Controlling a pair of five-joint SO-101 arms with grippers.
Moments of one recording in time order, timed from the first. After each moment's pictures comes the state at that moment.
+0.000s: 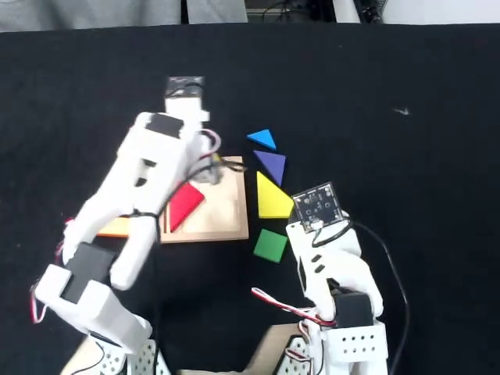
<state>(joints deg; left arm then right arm) 14.0 8.5 8.2 70.3 16.4 -4.8 -103.4 96.7 46.9 19.6</state>
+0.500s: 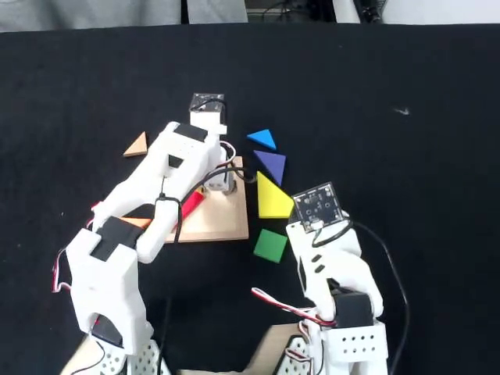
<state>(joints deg) 16.4 23.6 4.9 62.6 16.3 -4.8 -103.4 96.7 46.9 19.6</state>
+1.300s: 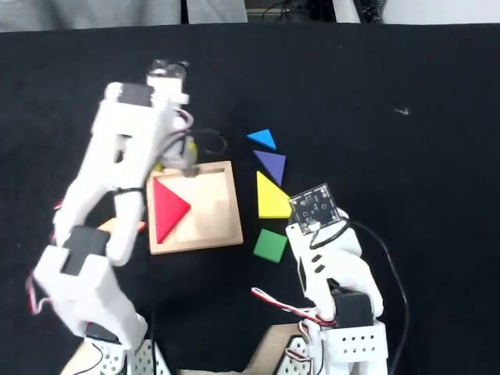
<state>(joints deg) 4.7 14.9 -11.4 90.7 0.7 -4.8 -103.4 96.7 46.9 22.5</state>
